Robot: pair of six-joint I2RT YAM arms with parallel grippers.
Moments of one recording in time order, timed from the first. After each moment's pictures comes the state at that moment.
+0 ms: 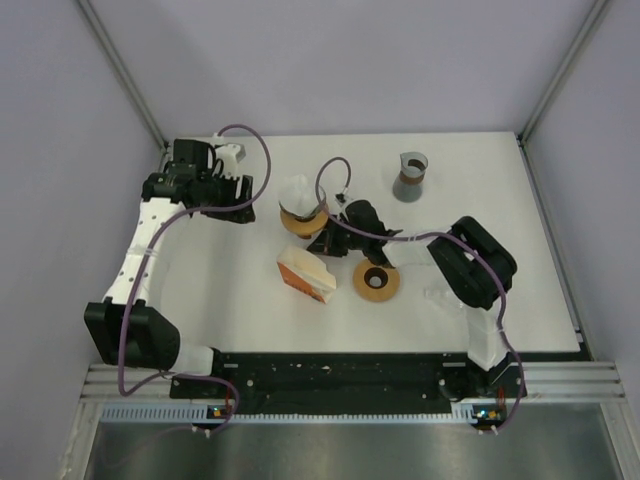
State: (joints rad) left arm -0.08 1.41 1.43 -0.94 0.30 0.12; right arm 0.70 1.96 1.03 0.42 -0.36 0.86
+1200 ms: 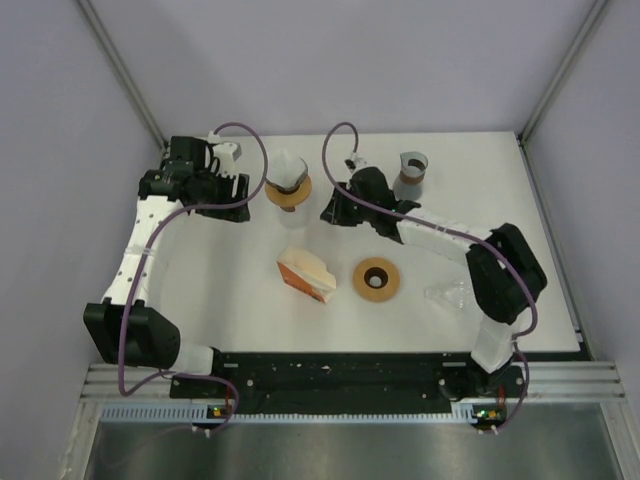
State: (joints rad) left arm -0.07 1.43 1.48 -1.00 0.25 0.12; right arm 0.67 1.85 1.25 0.06 -0.16 0.65
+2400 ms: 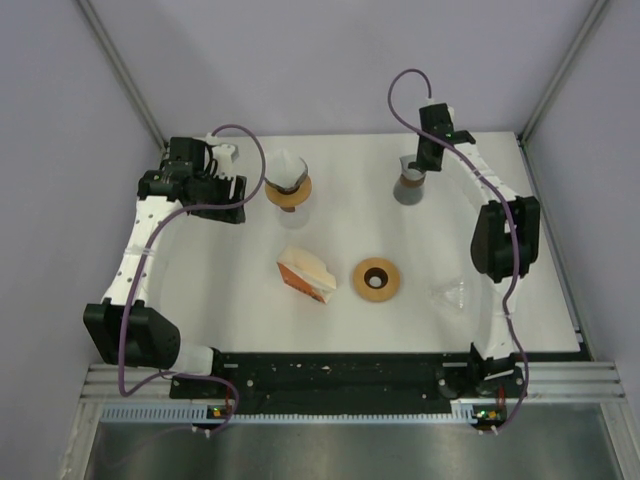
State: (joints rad) left arm -0.07 1.43 1.49 -1.01 0.19 0.13; right arm 0.22 2.09 1.88 -0.64 0.28 0.26
